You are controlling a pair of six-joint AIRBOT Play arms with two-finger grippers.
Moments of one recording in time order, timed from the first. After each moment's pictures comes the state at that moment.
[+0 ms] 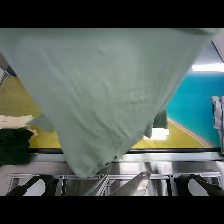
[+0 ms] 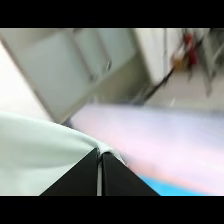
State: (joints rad) left arm 0.35 -1.12 1.82 -2.45 1.32 2.01; right arm -0.32 -1.02 1.48 -0.30 1.15 0.97
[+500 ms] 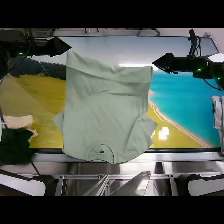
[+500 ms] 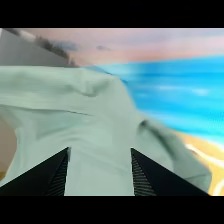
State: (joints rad) left arm 0.08 -1.74 1.83 -2.48 1.04 2.13; right arm -0.14 -1.66 1.46 -0.44 1.00 0.99
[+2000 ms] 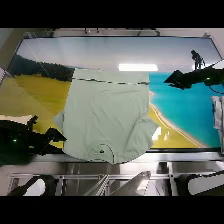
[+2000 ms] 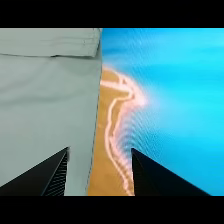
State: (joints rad) left arm 0.38 -1.09 0.48 -2.14 1.29 1.69; right arm -0.24 -1.73 1.47 -0.81 1.14 1.16
